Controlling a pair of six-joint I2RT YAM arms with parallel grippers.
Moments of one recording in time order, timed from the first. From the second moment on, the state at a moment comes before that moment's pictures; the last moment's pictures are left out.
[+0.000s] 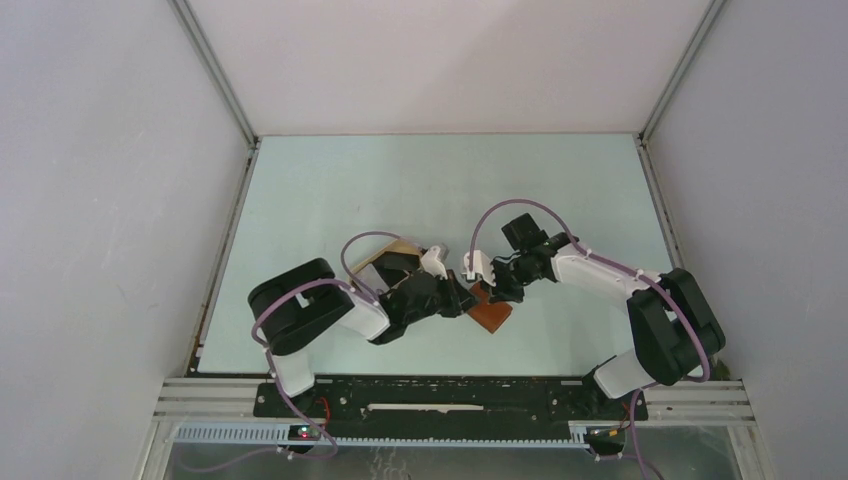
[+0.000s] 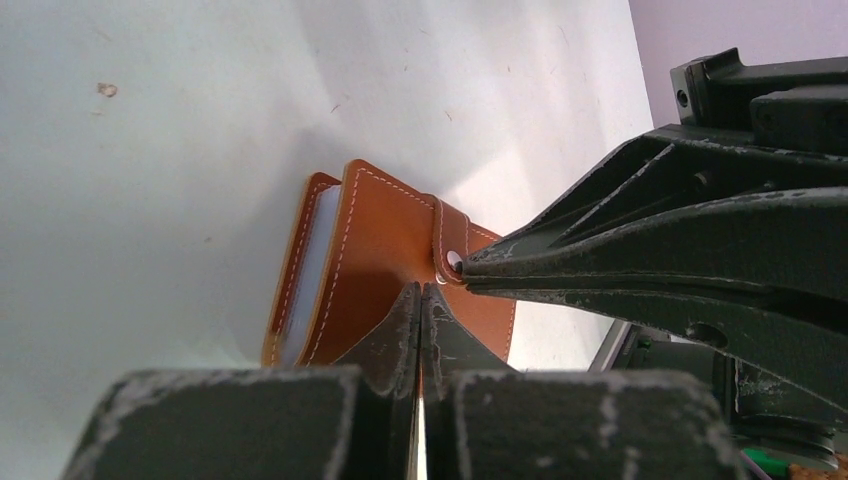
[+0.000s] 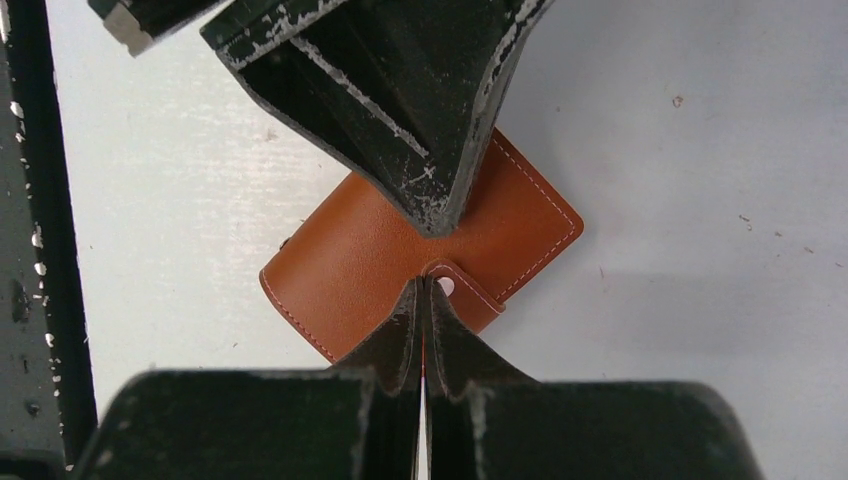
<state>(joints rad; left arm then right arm) -0.97 1.80 0.55 0.87 0.01 -0.93 0.54 1.50 0.86 -0.57 -0.59 -0.98</state>
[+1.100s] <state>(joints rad) -1.00 0.95 0.38 0.50 0.02 0.01 0.45 1.35 0.93 -0.80 -0.77 -0.83</state>
